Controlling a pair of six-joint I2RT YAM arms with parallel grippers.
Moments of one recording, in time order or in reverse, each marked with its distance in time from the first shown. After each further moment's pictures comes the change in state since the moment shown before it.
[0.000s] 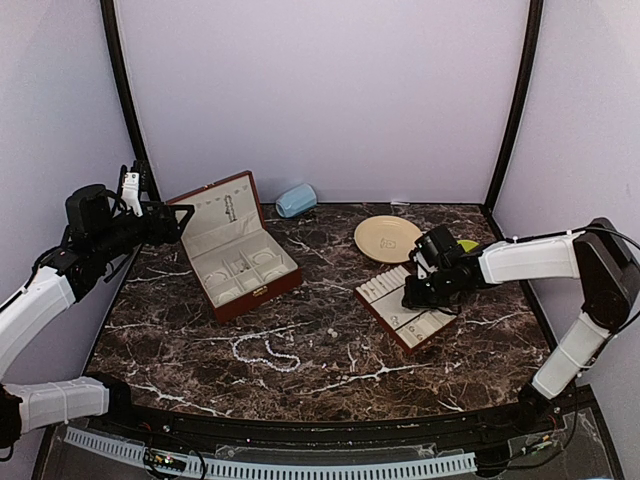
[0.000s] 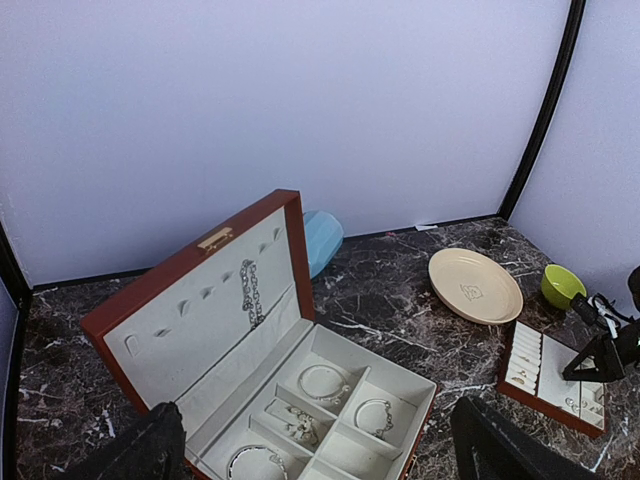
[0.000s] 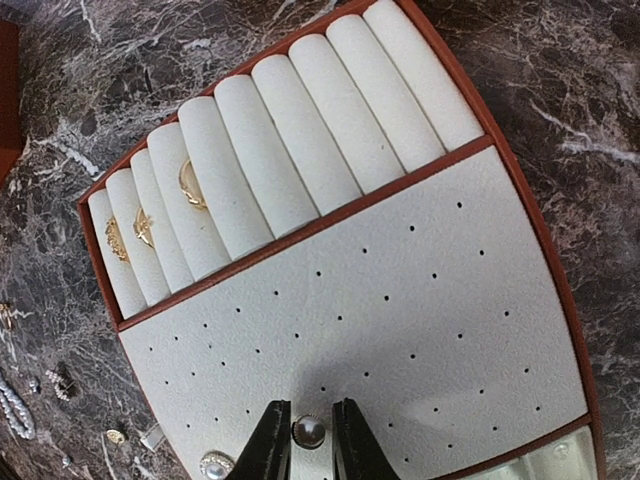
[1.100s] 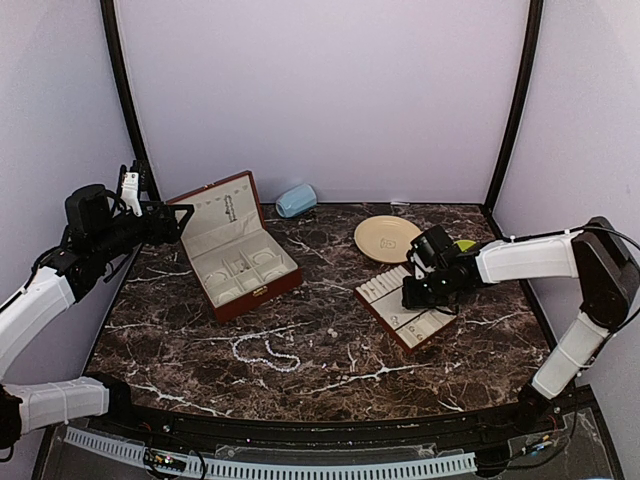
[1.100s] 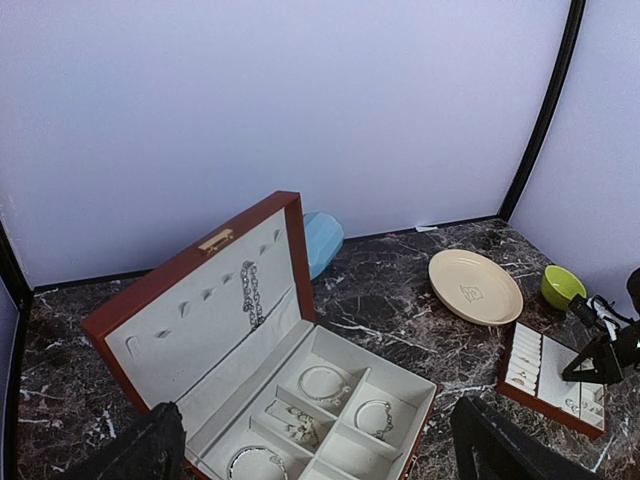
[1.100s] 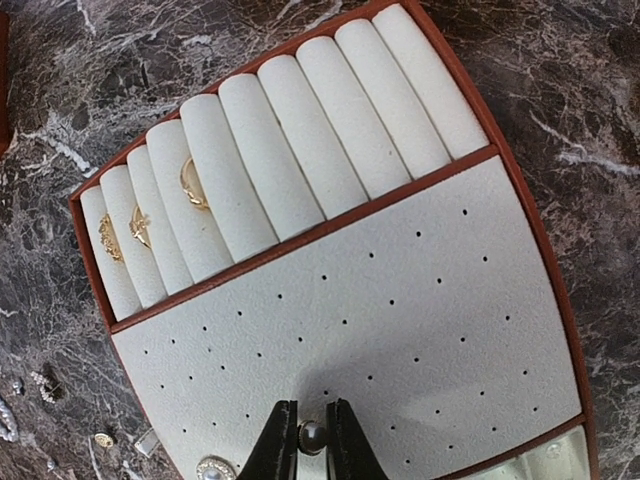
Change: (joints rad) left arm 0.000 -0.004 0.000 0.000 -0.001 0.000; right arm 0.028 0.015 0.027 -0.029 0.042 -0.016
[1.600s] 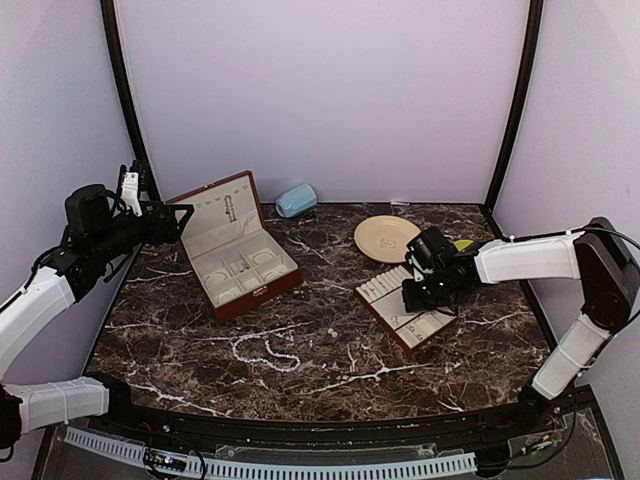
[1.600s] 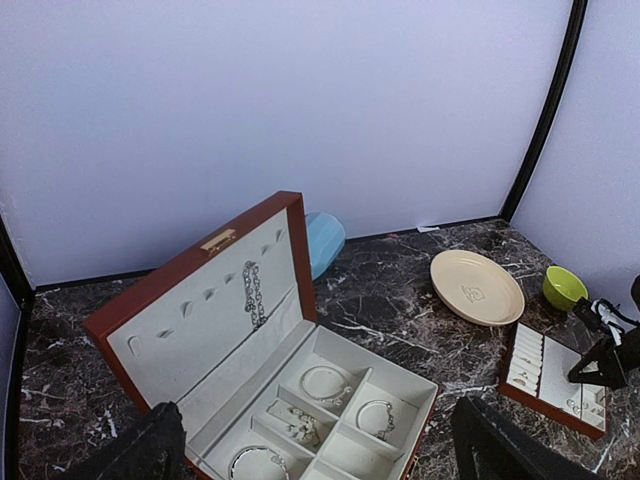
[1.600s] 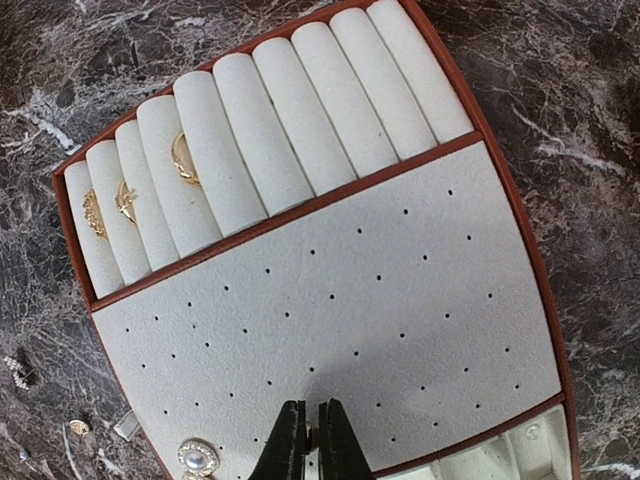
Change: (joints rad) left arm 0.000 0.000 0.000 0.000 -0.004 0.000; right arm 0.032 -0.009 0.016 -0.064 0.085 -0.031
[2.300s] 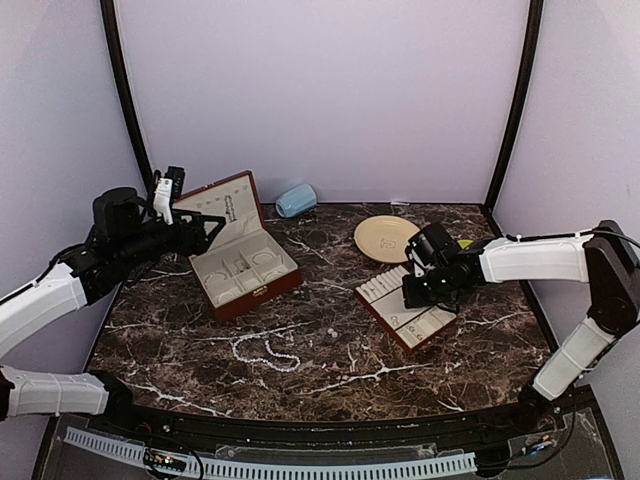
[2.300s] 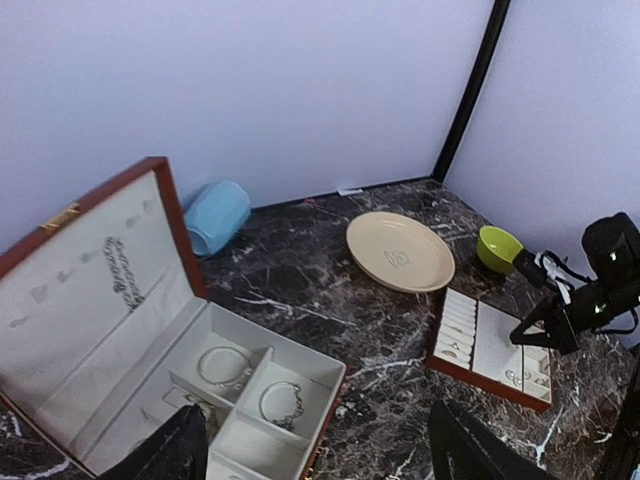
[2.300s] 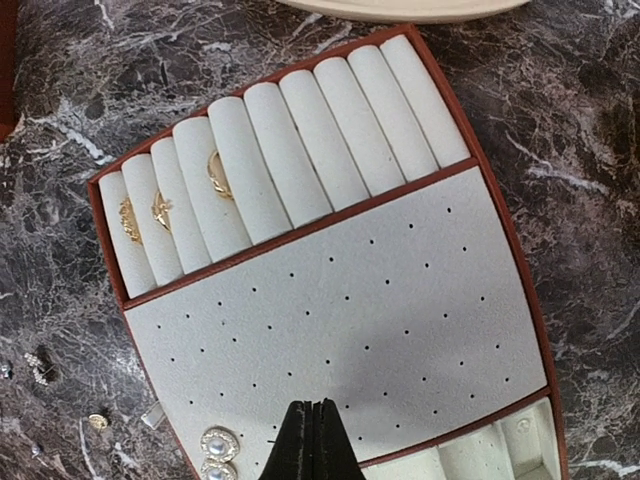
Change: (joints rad) left arm -0.222 0.058 0.000 0.026 -0.070 -0.061; right arm 0.011 -0.039 0.008 -0.010 0.013 -0.010
